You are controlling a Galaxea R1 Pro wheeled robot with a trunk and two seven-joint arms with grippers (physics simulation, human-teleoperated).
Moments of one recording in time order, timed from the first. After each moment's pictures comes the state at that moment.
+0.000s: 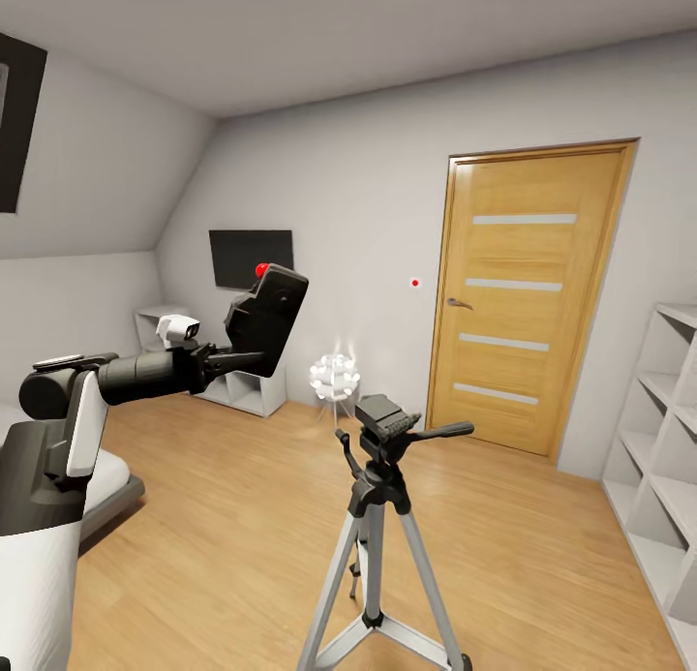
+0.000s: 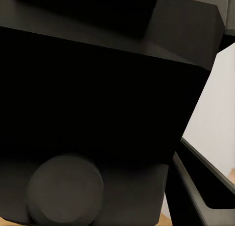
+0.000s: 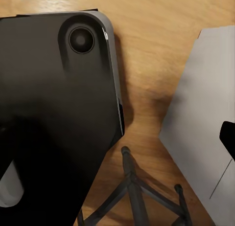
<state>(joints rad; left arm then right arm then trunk) -0.77 0.21 0.12 -1.58 0.27 1.04 -1.28 0.01 -0.03 0.07 0.08 -0.18 -0.13 -0.06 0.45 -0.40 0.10</state>
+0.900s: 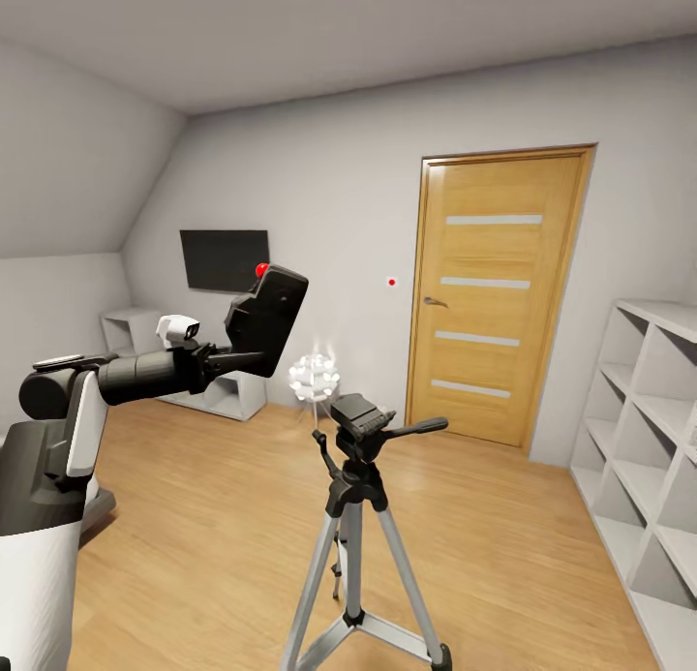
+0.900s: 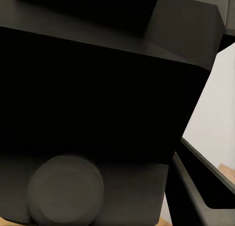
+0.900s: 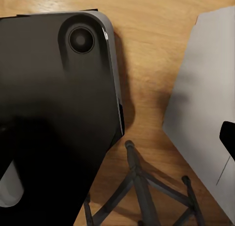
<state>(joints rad) -0.77 0.21 0.12 -1.58 0.27 1.04 -1.28 0.01 -0.03 0.07 0.08 -0.18 -0.13 -0.06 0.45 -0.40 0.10</state>
